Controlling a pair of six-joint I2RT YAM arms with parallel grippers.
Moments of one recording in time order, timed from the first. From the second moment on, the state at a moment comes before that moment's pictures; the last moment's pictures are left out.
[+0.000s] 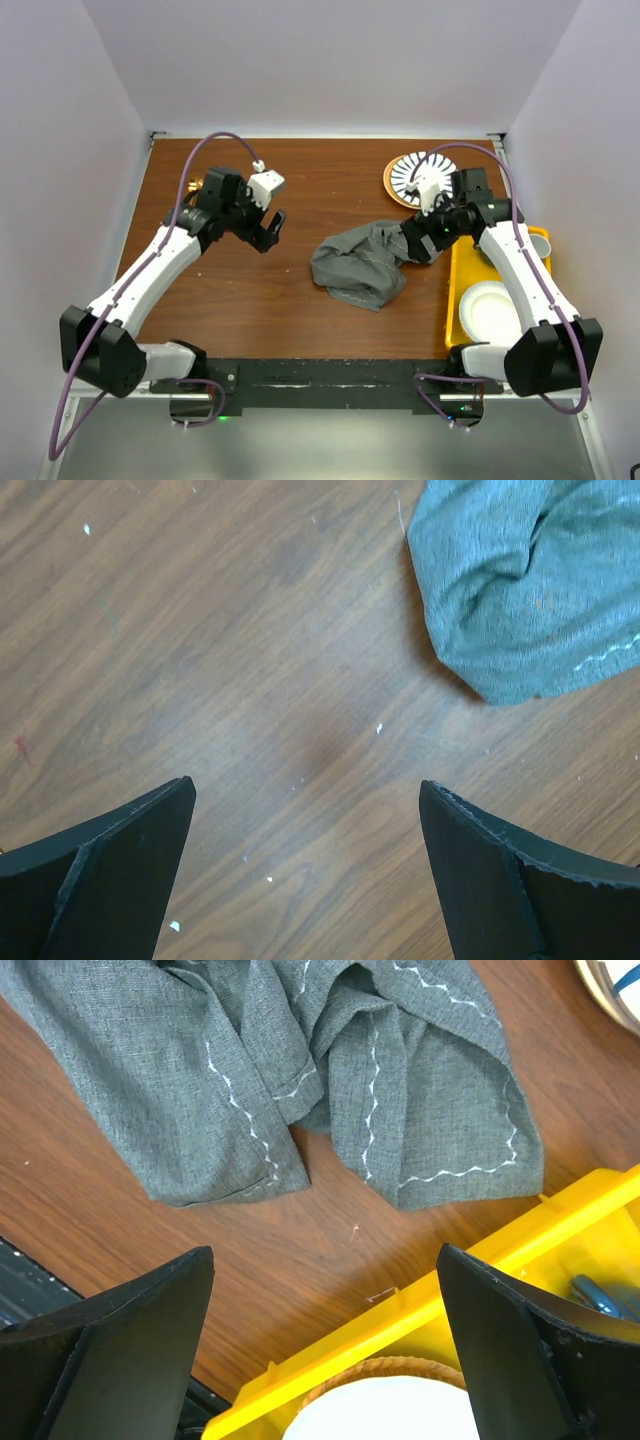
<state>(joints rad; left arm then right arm) -0.38 1.28 1.10 -0.62 0.23 0.24 0.14 1.28 1.16 -0.94 -0.32 -0.47</state>
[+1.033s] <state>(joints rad) -0.86 1.79 1.16 -0.33 0.28 0.43 0.00 1.38 1.15 -1.06 -0.31 -0.51</state>
